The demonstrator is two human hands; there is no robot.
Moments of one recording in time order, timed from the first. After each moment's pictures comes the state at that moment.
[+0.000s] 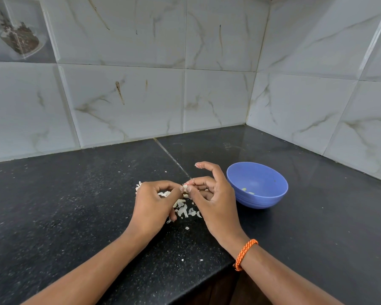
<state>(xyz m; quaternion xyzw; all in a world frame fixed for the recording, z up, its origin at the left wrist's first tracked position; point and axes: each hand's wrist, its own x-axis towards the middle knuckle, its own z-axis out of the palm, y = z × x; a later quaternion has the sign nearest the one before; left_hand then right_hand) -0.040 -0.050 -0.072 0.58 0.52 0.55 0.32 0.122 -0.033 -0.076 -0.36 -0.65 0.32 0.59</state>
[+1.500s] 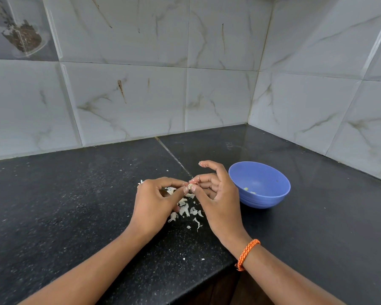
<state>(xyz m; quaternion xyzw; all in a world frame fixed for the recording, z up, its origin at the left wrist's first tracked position) -0.042 -0.048 -0.073 0.60 0.51 0.55 0.26 0.124 -0.032 -0.077 -0.36 -0.64 0.32 0.60</state>
